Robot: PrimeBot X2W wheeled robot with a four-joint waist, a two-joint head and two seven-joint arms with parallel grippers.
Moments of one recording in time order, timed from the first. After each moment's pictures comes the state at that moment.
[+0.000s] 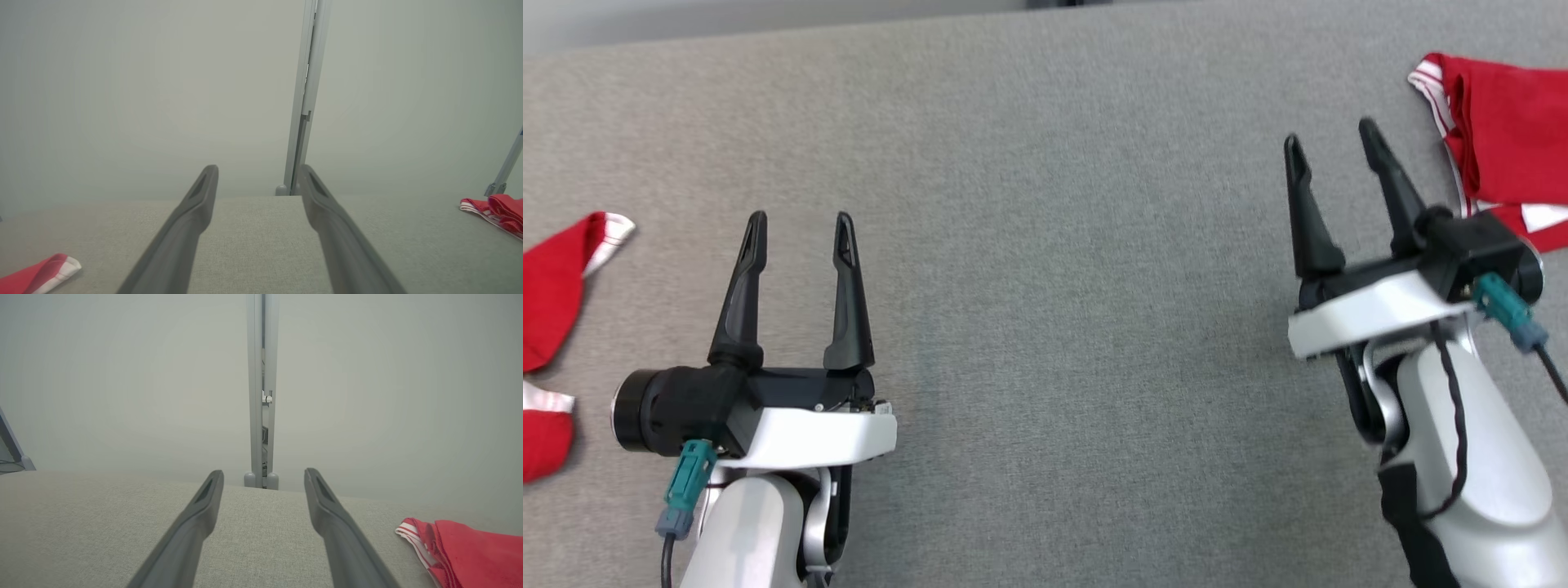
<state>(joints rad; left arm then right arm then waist) -0.23 0.06 -0.15 -0.04 -0.19 0.12 -0.26 -0.58 -0.07 0.16 0.38 0.14 0.13 -0.26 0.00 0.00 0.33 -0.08</state>
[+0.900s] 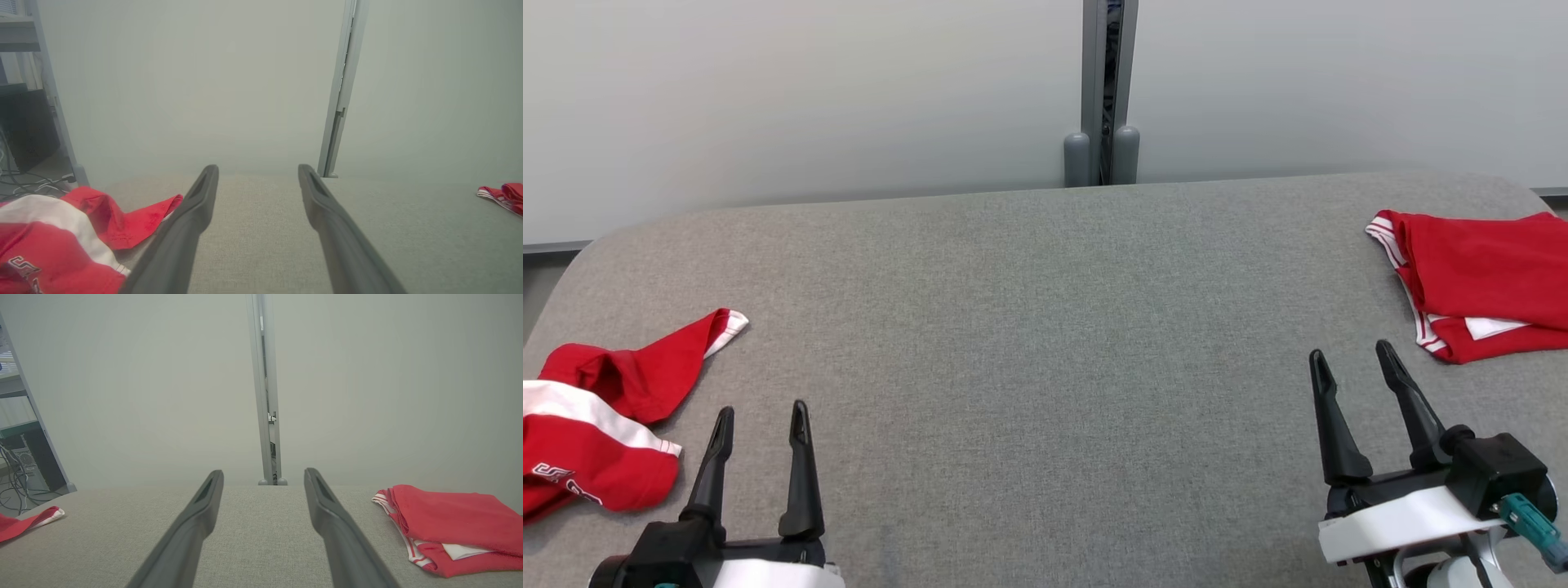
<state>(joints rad) 0.09 0.05 -0.01 0.00 -0.18 0.03 -0.26 -0.07 -0.08 0.13 0.11 0.22 0.13 -0.26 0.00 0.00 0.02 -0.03</state>
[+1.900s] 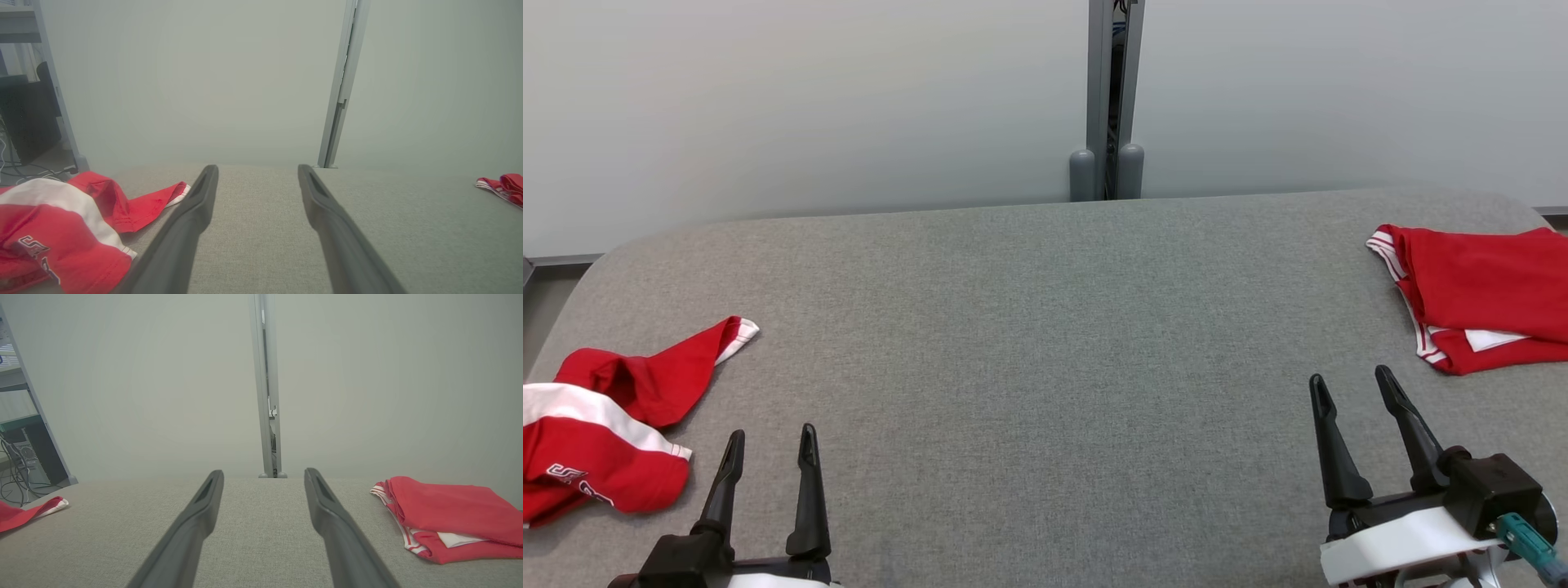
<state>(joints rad) 0.12 0.05 -0.01 0.04 -0.19 0.02 -0.26 -0.03 -0.08 0.13 0.12 0.21 0.13 -0.26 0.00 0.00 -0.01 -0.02</state>
